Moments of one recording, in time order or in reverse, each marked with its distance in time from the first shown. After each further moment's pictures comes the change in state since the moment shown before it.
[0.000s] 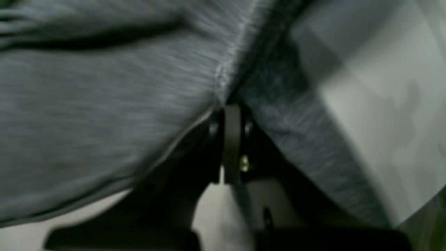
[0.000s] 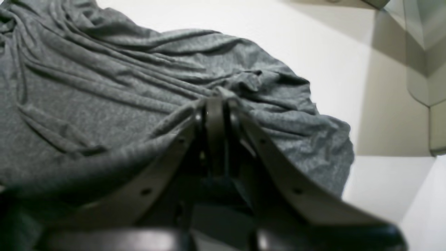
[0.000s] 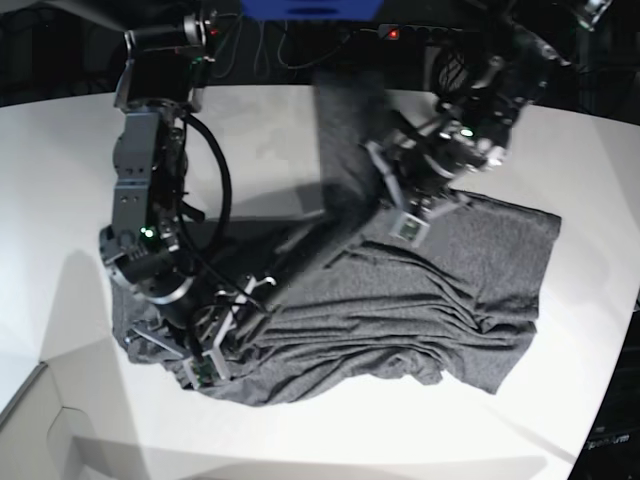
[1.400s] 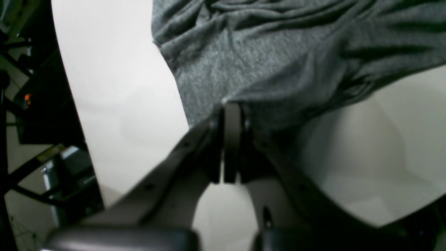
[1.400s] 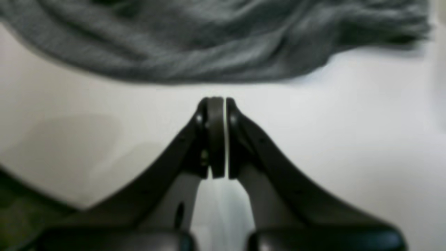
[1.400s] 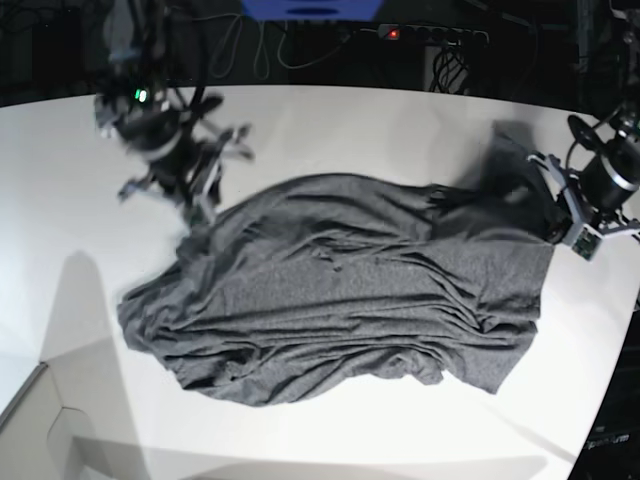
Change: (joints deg) left arm 15.9 -12.2 -45.0 12.0 1.0 -28.9 0.5; right arm -32.3 4.5 0.3 10.8 -0.1 0.1 7.4
